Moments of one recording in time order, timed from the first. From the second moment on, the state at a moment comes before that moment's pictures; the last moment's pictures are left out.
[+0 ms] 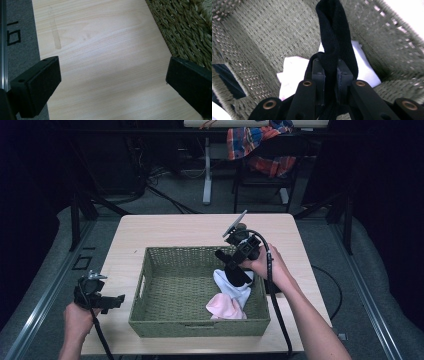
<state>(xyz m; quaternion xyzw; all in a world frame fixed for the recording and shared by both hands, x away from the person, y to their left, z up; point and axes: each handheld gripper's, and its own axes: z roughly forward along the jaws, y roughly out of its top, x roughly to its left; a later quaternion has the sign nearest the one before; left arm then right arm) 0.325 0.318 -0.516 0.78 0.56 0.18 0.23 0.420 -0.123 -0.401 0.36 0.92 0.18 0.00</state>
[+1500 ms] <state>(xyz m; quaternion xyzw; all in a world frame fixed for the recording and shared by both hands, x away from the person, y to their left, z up) 0.325 0.319 -0.516 0.78 0.56 0.18 0.23 0.409 -0.186 -0.319 0.39 0.90 0.20 0.07</state>
